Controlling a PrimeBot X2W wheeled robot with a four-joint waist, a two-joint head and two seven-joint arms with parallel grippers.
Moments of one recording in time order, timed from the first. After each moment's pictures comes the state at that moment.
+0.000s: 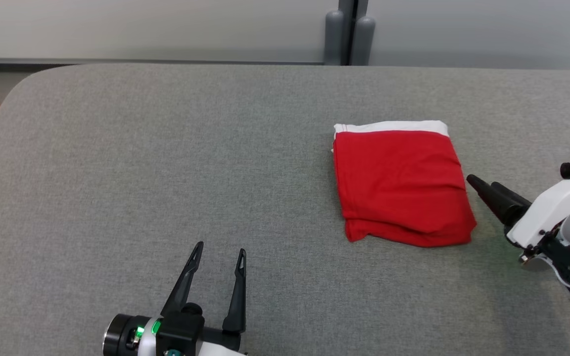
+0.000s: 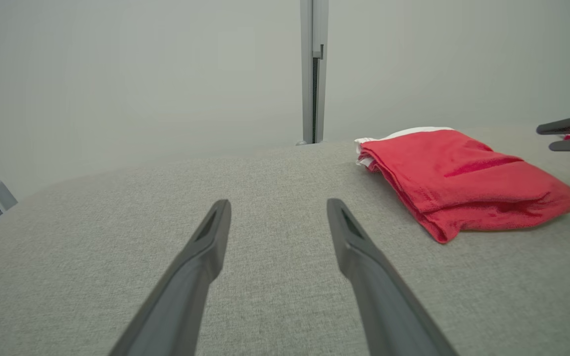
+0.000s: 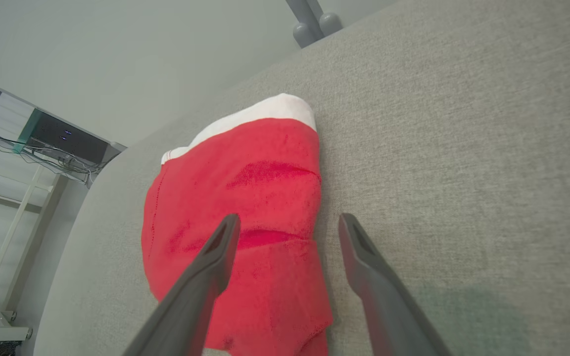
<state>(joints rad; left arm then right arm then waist) 0.04 0.05 -0.35 0.05 -0.07 0.19 -0.26 -0.53 -0.50 0.52 0.56 1.21 0.13 0.26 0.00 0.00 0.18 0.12</state>
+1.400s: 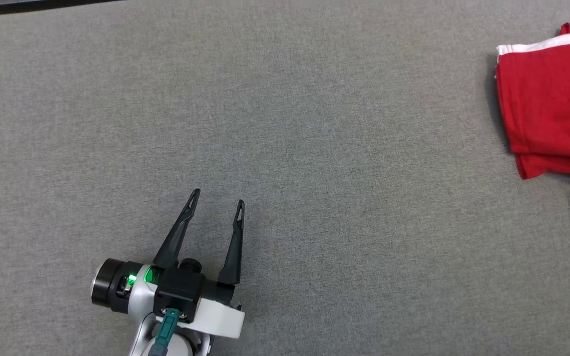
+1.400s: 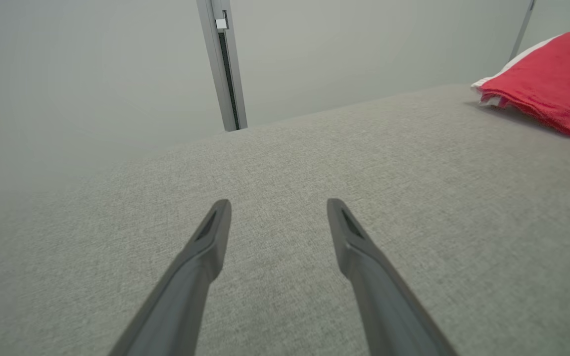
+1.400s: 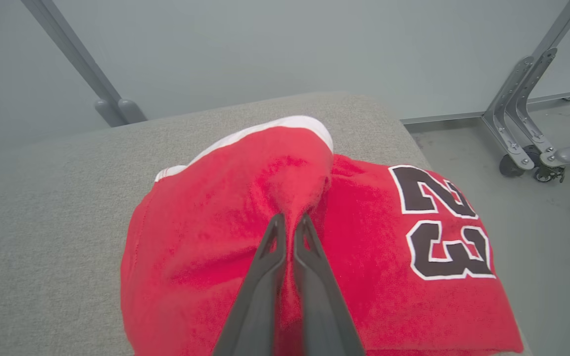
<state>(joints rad) -0.13 0.08 -0.36 0.07 0.00 0.16 -0.26 -0.72 -0.94 0.66 0.56 1.22 0.13 0.05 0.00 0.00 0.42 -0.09</state>
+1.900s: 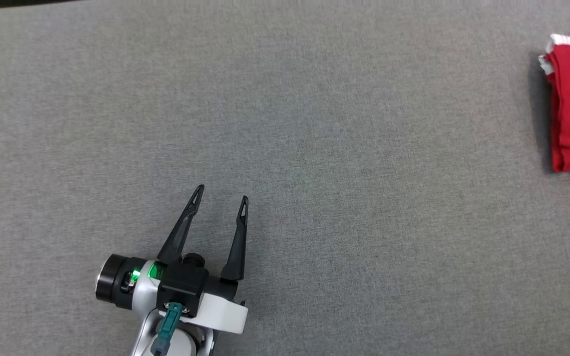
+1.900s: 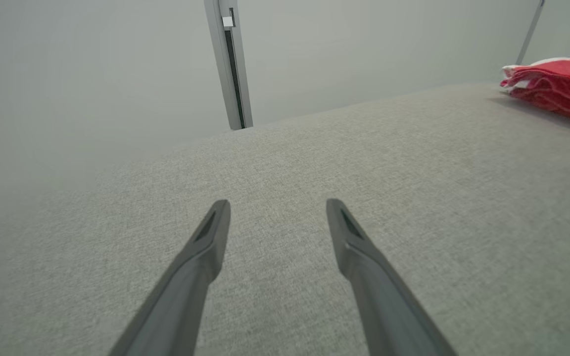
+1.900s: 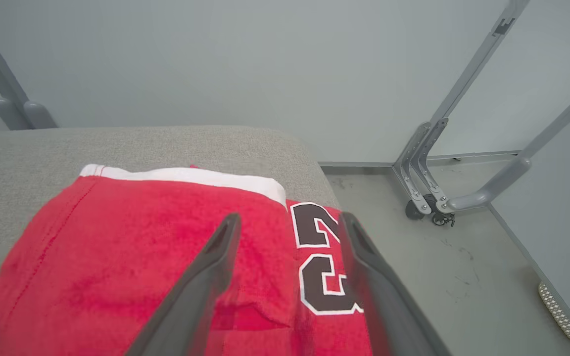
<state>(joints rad) -0.16 0.07 -0.37 0.09 -0.01 0.17 -0.26 -0.79 -0.93 0.70 0.82 1.05 0.13 -0.15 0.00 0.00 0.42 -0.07</state>
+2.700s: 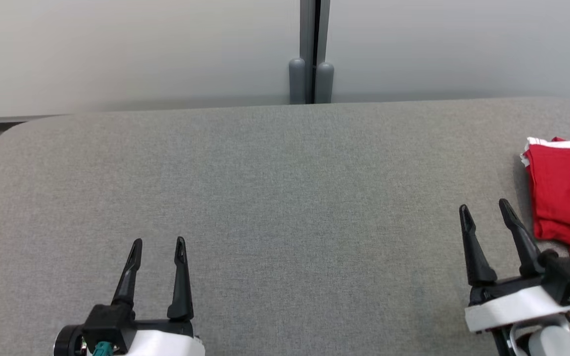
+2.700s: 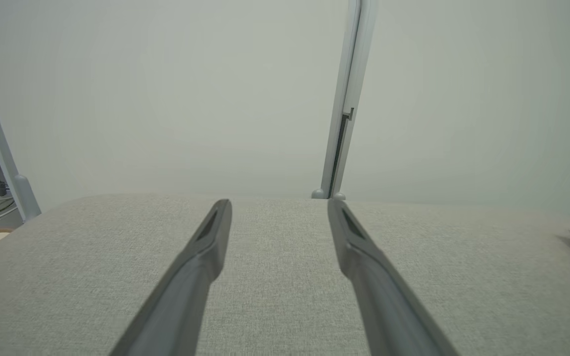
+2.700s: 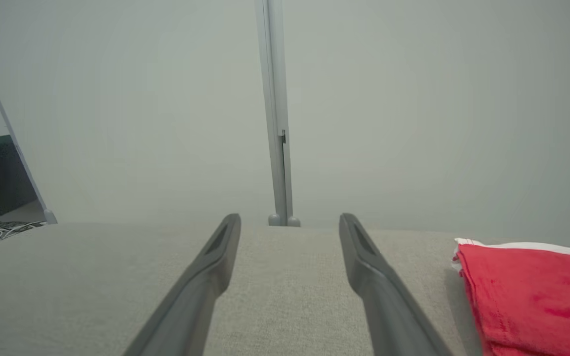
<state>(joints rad) 0.04 0.05 -0.19 0.04 -0.22 0.15 -0.26 -0.15 -0.20 0.15 0.26 0.25 0.13 -0.26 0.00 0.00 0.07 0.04</state>
